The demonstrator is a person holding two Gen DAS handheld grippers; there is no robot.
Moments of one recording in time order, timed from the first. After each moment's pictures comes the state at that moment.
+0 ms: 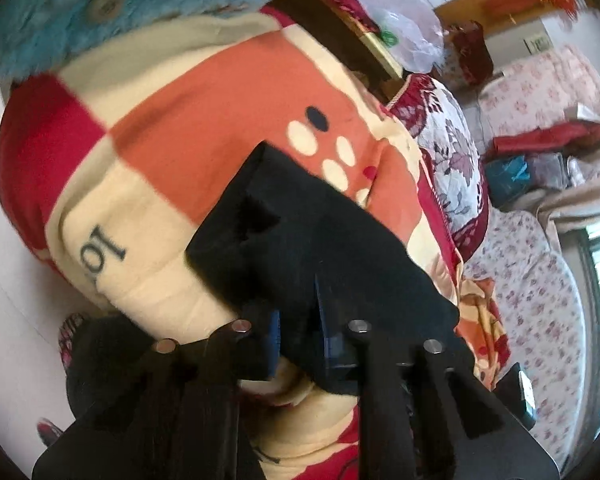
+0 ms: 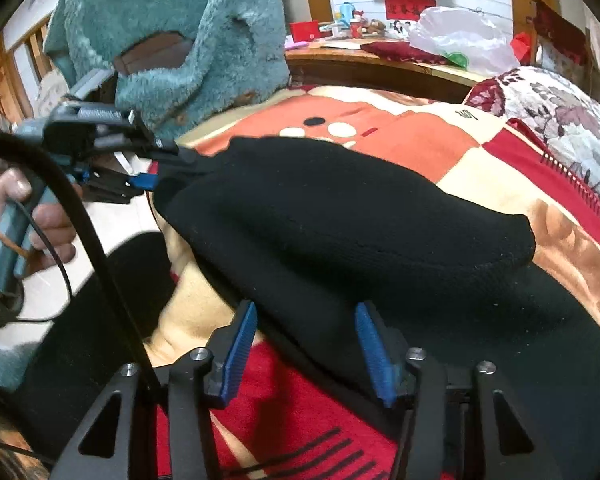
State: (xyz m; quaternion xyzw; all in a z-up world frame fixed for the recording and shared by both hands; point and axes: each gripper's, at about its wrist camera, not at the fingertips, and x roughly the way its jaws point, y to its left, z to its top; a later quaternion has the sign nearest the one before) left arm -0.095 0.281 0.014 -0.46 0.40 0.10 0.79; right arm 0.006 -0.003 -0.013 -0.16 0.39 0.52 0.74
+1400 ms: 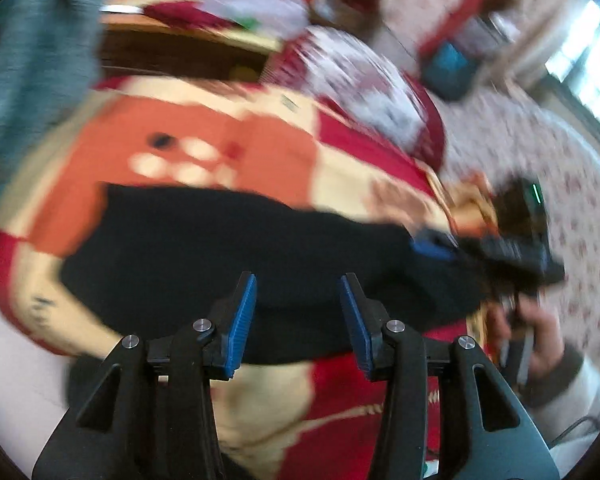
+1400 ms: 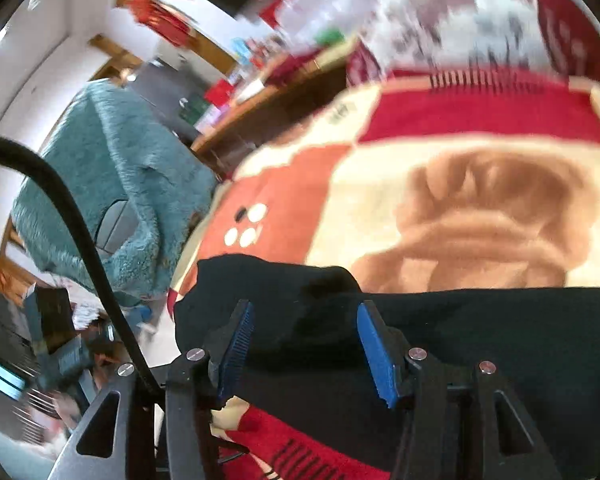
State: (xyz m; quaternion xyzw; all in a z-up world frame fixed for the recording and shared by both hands) left arm -0.055 0.146 0.055 -0.22 0.43 0.00 0.87; right arm 0.148 -0.073 0.010 0.11 0.53 0.45 0.70
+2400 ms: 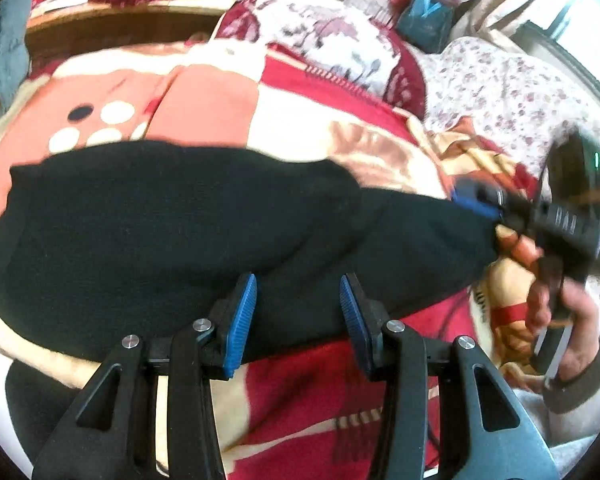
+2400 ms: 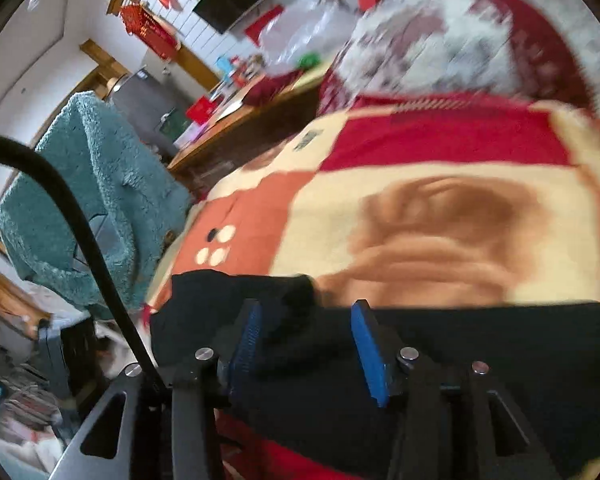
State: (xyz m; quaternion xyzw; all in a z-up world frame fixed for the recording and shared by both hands) left arm -0.019 0.095 0.029 -0.20 0.46 -0.04 0.86; right arm 0.126 -0.147 0.033 0.08 0.47 0.39 0.79
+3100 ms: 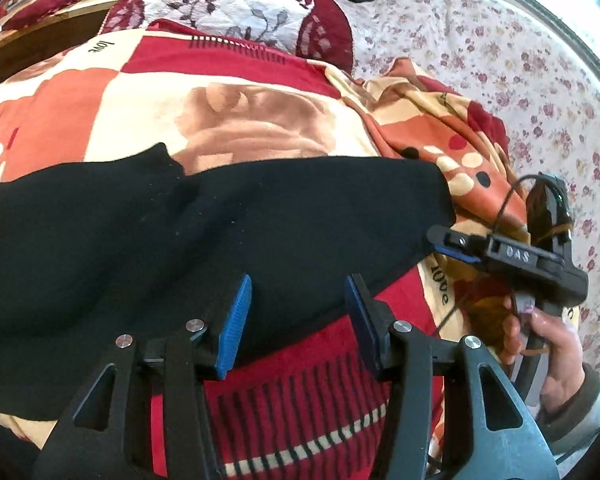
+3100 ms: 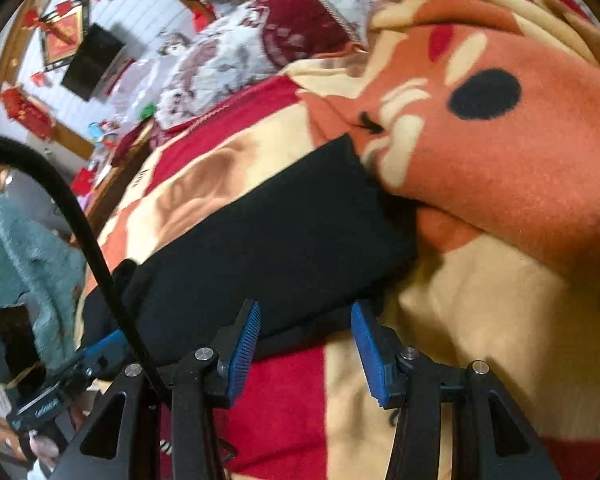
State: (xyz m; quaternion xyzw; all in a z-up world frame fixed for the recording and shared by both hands) left arm 0.032 0.000 0.017 -0.15 0.50 -0.14 0.84; right arm 0.105 -0.297 -0.019 0.19 0.53 0.17 0.81
